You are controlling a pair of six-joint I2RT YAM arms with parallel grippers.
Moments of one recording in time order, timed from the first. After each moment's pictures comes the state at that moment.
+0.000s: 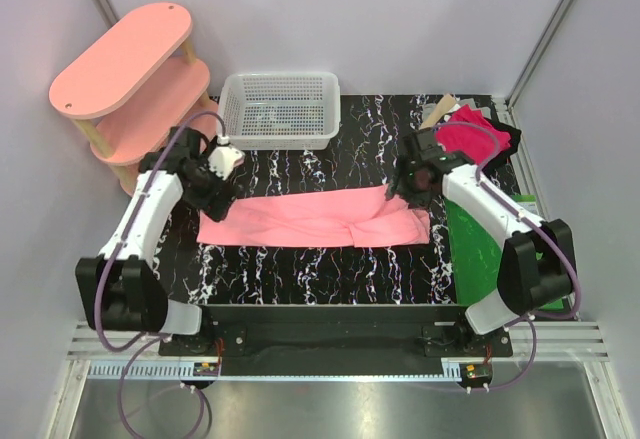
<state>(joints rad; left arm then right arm) -0.01 1.37 1.21 -0.99 0.14 0.61 0.33 1.56 1.20 -0.72 0.04 0.69</state>
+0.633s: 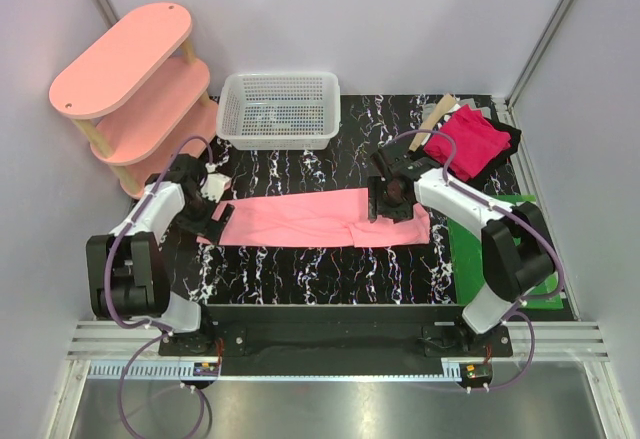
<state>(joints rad) 0.07 1.47 0.95 -0.84 0.05 0.47 0.53 1.65 1.18 -0.73 0.07 0.52</state>
